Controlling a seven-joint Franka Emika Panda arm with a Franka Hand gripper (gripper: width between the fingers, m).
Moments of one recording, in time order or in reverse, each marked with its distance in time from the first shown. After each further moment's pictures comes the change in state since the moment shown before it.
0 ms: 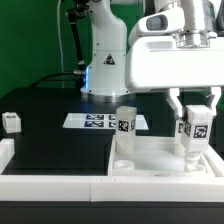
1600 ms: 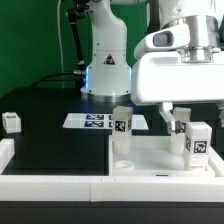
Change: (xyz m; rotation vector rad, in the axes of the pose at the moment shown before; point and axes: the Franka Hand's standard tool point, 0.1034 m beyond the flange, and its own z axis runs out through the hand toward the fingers) arm -0.016 -0.011 0.015 0.005 -0.032 -0.018
